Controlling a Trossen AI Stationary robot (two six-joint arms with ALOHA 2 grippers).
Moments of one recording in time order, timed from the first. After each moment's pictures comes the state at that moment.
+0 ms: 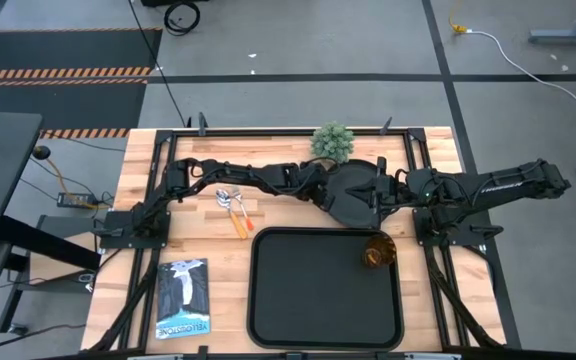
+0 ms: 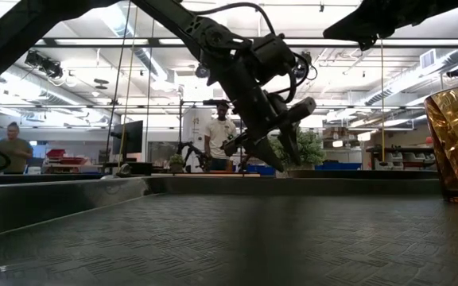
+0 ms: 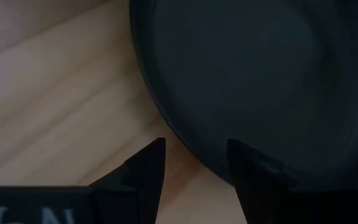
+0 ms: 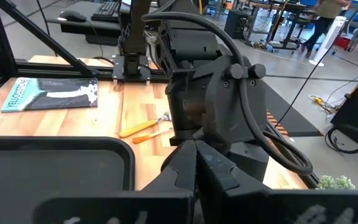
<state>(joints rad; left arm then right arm) 0.16 2.22 1.65 -0.31 -0.13 -0.72 0.10 0.75 0.57 -0.05 0.31 -0.07</state>
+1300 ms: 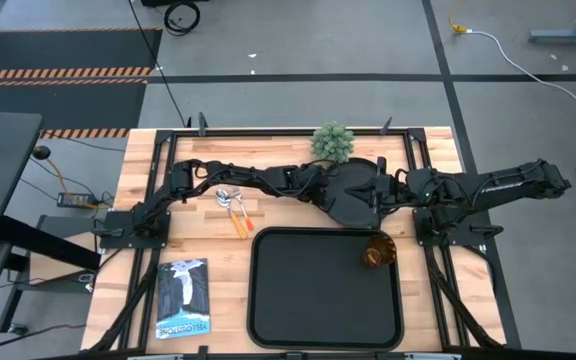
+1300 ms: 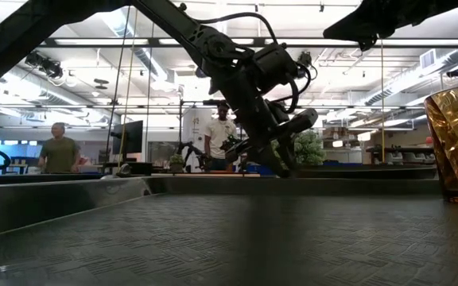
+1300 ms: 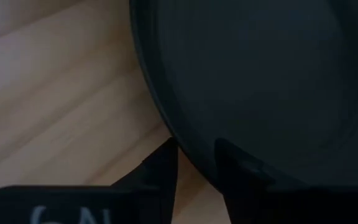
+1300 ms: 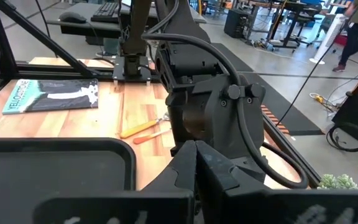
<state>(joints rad) 0.16 2.26 1.65 -0.28 -0.14 -0.72 0.10 0.75 0.57 -0.05 0.31 -0.06</state>
